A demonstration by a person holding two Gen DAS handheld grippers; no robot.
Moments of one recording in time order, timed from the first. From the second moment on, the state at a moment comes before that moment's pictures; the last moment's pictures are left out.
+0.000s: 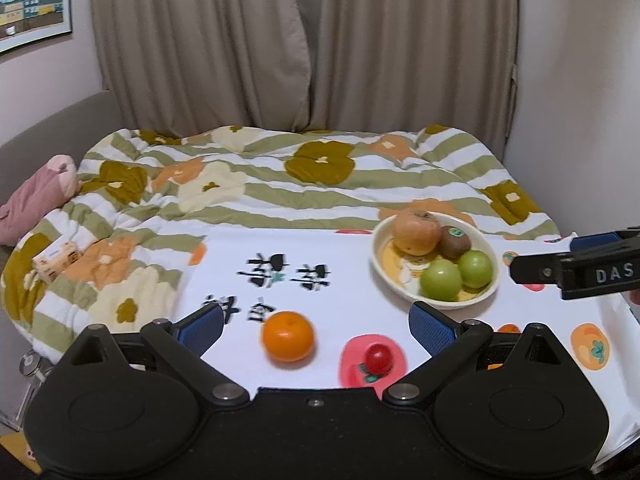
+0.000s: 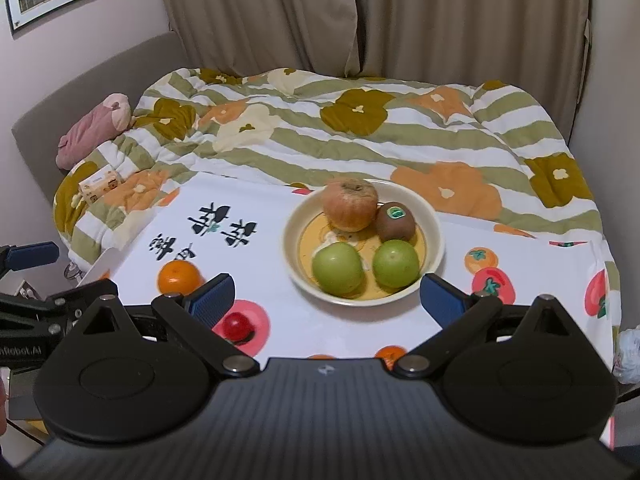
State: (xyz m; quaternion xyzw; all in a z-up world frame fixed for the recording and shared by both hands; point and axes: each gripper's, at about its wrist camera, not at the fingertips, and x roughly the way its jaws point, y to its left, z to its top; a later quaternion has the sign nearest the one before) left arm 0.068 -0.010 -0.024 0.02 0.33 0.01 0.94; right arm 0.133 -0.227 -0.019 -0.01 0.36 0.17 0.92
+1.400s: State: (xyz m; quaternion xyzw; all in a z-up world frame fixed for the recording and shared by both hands) left arm 0.104 0.126 -0.162 0.10 0.44 -0.09 0.89; right arm 0.136 -0.030 -0.141 0.02 0.40 0.17 0.90
